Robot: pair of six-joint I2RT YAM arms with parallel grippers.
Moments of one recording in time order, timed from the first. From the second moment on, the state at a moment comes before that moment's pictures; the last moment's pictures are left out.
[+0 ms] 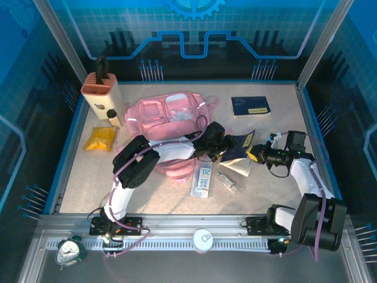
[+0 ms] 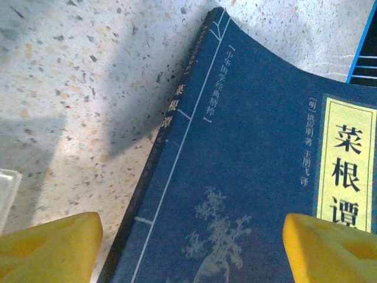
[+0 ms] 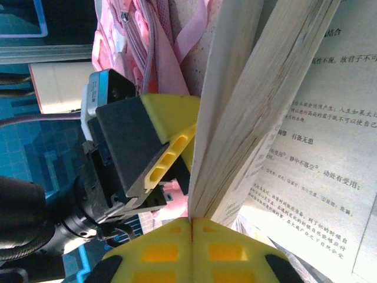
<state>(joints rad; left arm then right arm) -0.83 2.10 1.41 -0.07 0.19 -1.36 -0.24 1.16 0.61 -0.49 -0.95 0.62</state>
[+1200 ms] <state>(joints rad) -0.86 2.12 1.42 -0.04 0.19 -1.31 -0.30 1.24 0.51 -0.47 -0.86 0.53</state>
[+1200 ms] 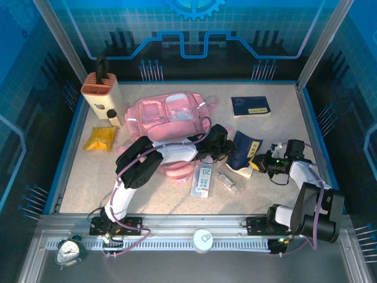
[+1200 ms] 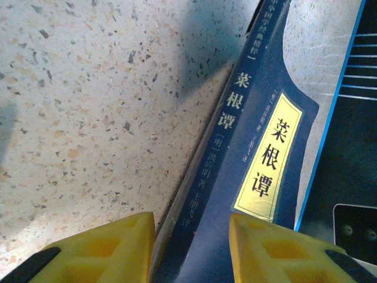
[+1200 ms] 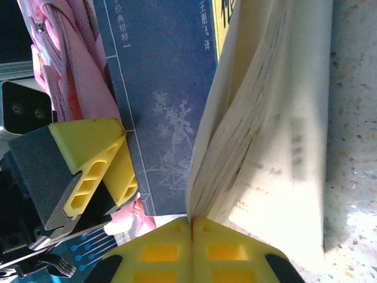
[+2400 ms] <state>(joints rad) -0.86 2.07 1.45 -0.10 0.22 -1.01 -0.32 1.09 0.51 -0.53 -0.80 0.49</state>
